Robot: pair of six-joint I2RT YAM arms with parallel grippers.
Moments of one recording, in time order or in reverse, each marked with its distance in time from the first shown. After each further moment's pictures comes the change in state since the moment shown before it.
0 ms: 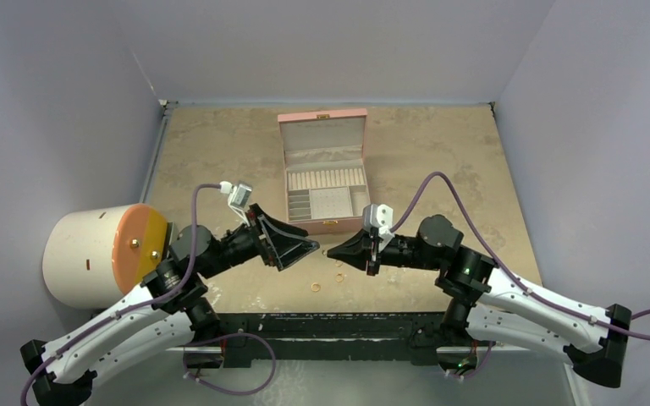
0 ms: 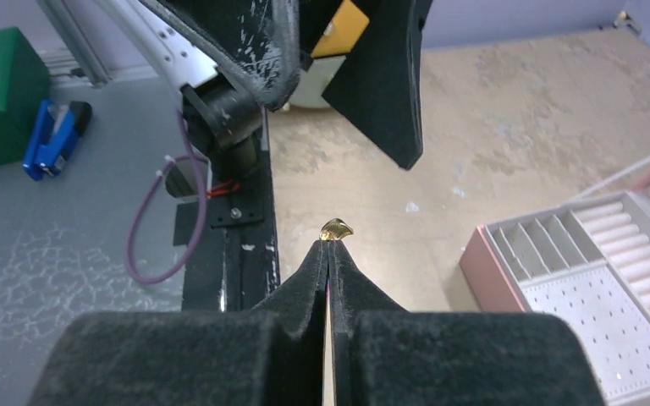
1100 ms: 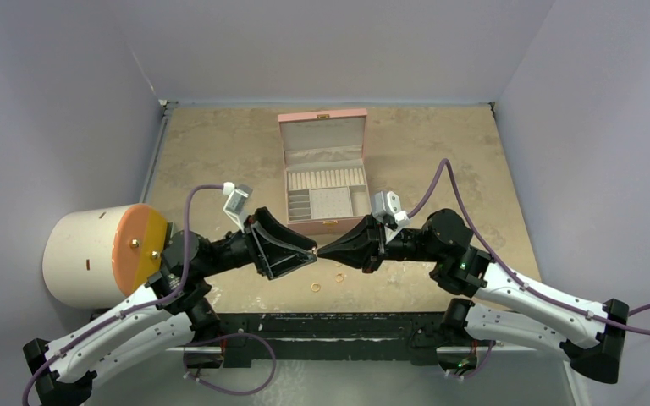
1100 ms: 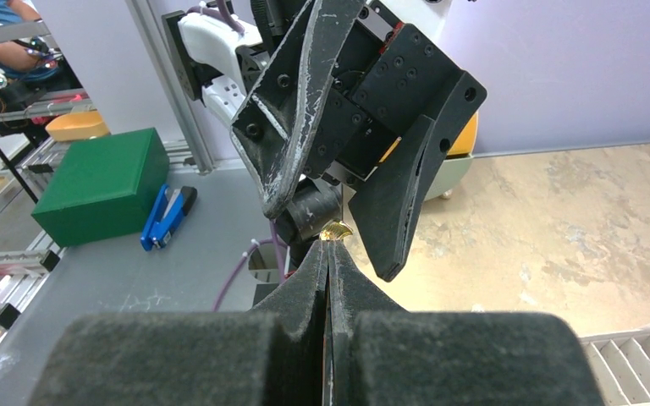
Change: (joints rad) left arm 0.000 -0.011 -0.058 0.275 0.244 -0.076; right arm 0.000 0.051 0.056 0.259 -0.159 0.203
